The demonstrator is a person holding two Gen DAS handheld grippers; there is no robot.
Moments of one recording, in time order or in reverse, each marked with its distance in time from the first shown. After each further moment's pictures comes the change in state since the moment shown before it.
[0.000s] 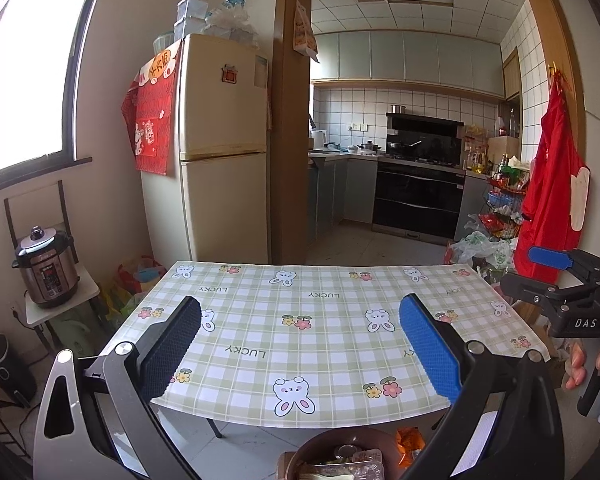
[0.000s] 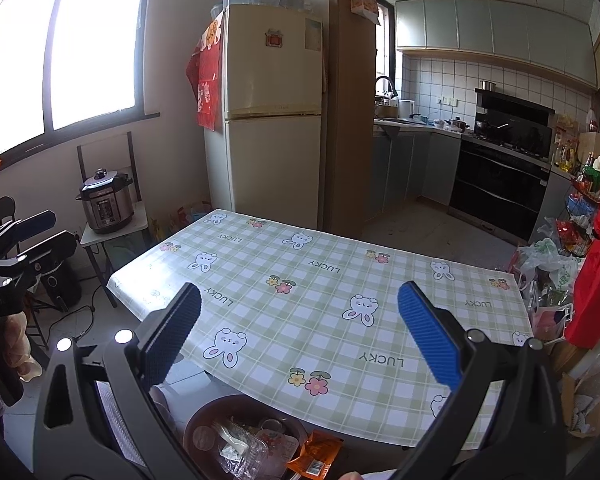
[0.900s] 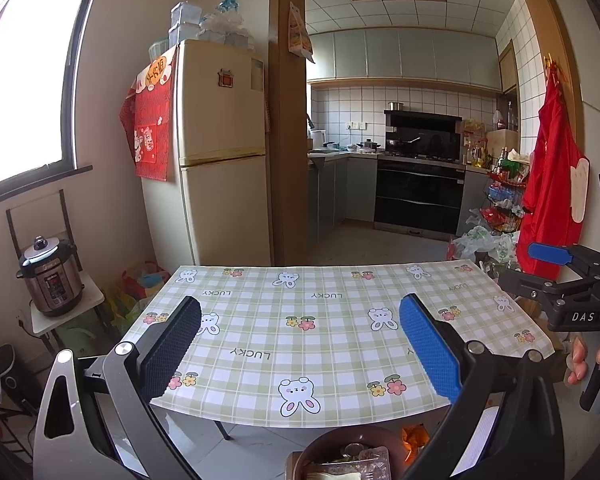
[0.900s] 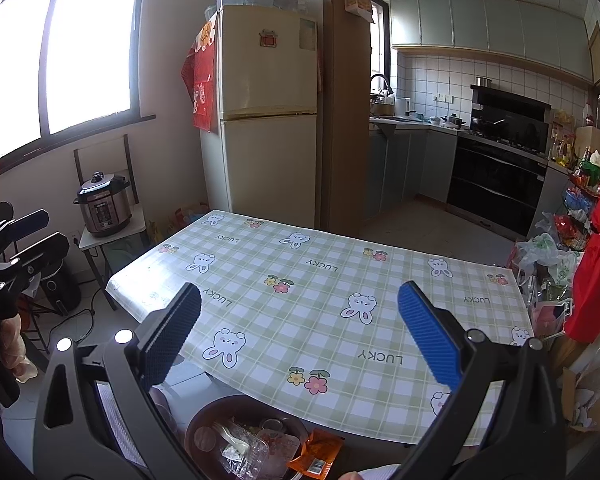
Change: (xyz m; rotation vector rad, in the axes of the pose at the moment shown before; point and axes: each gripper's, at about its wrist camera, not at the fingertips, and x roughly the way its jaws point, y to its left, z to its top) left arm -0.003 -0.003 0.004 0.033 0.000 0.009; right arm -0.002 -0.003 -0.001 0.019 0.001 -0.004
